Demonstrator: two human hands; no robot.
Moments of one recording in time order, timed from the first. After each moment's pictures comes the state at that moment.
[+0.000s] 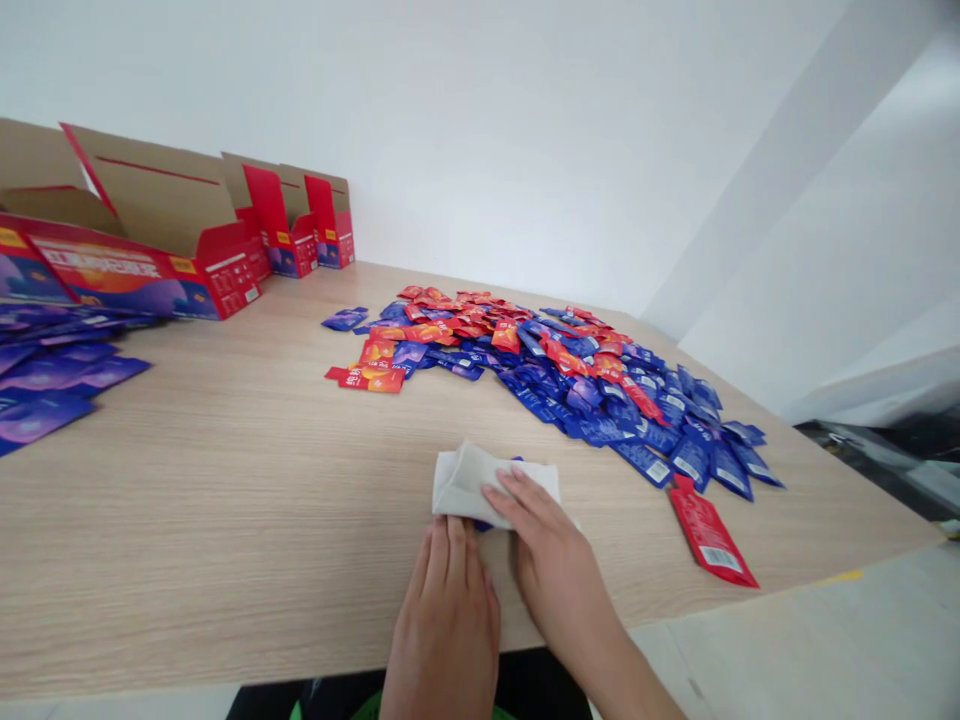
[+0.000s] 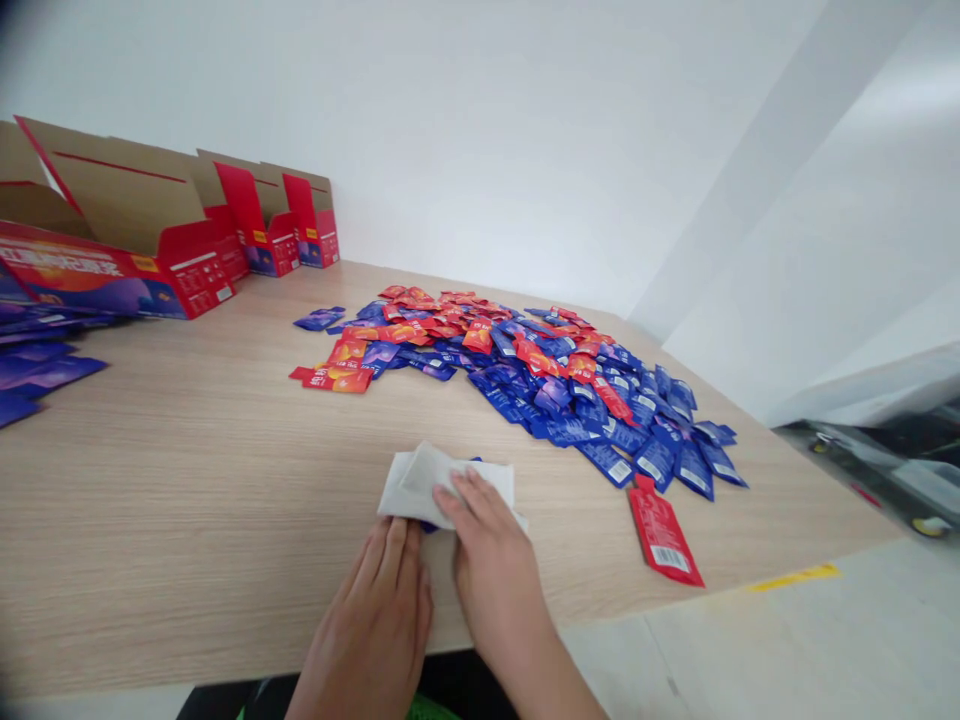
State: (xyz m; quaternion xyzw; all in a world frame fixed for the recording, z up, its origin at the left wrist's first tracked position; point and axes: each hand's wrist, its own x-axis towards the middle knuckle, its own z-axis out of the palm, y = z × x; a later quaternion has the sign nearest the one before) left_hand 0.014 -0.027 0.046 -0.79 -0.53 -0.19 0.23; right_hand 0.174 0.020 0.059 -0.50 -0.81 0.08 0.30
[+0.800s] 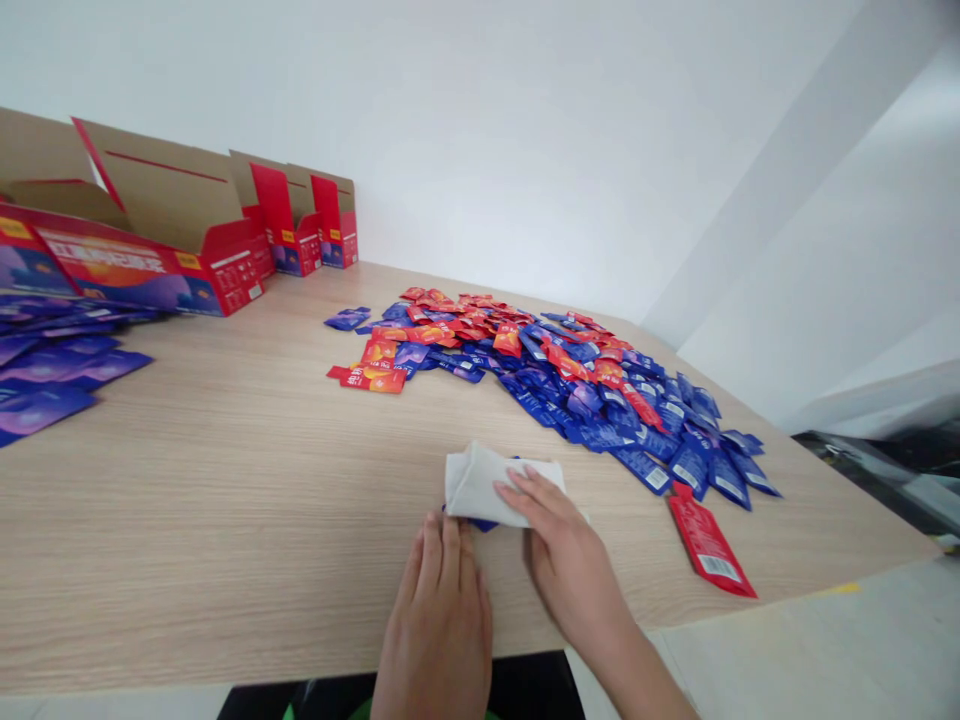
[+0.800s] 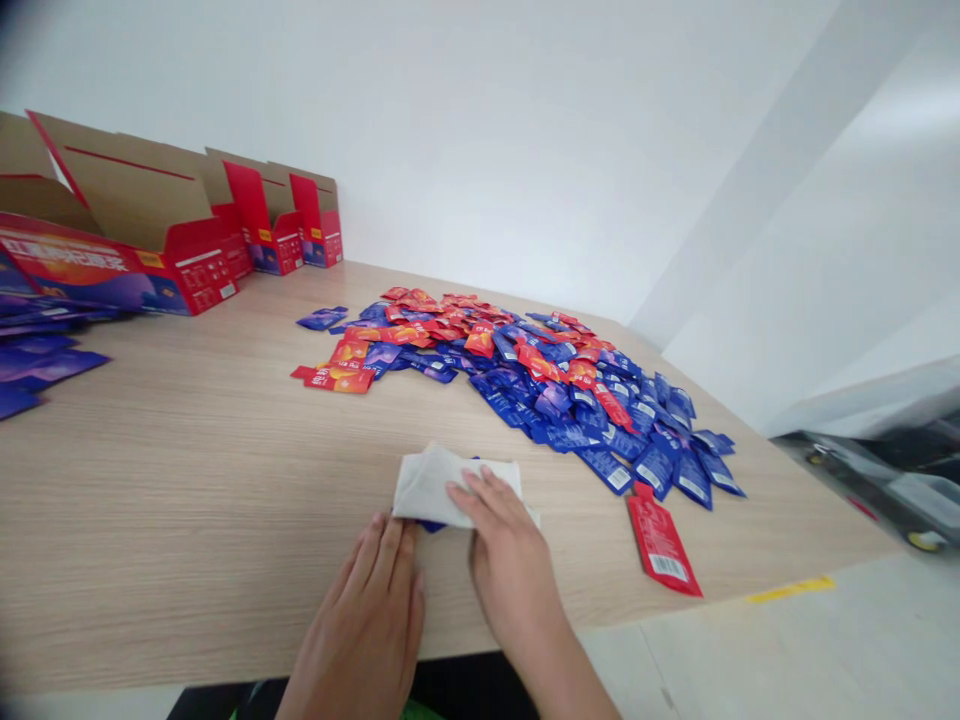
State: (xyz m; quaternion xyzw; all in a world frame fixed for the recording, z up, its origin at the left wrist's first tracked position) left_hand 0.008 -0.030 0.037 -0.78 -0.55 -0.18 0.22; right_hand 0.192 0.029 0.061 -0.51 -0.81 0.05 0.28
